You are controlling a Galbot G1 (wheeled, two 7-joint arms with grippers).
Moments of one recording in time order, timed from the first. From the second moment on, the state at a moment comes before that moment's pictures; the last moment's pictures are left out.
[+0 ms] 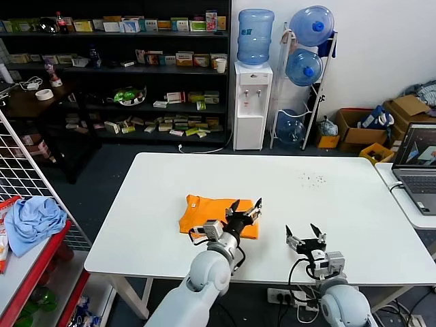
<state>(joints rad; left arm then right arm) 0.93 -1.51 0.05 -1.58 -0.63 0.16 -0.22 -1.29 1.22 0.45 1.72 0.35 -0.22 0.04</state>
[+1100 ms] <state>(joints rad) 1.14 -1.24 -0.15 -1.79 -0.50 0.05 -0.12 -0.94 1.37 0.27 1.31 0.49 -0.17 -0.06</state>
